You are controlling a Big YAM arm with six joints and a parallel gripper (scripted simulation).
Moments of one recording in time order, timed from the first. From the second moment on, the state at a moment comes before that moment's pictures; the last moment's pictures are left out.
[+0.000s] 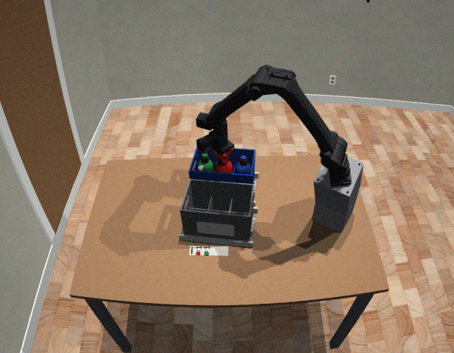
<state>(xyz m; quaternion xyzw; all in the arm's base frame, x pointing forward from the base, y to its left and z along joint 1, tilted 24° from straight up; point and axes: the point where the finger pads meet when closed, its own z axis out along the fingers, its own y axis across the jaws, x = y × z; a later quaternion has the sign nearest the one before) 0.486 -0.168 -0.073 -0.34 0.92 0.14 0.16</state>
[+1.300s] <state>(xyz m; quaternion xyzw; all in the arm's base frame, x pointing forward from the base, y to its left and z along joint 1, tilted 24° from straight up) 0.462 -0.183 -0.029 -0.33 0.92 0.15 0.15</state>
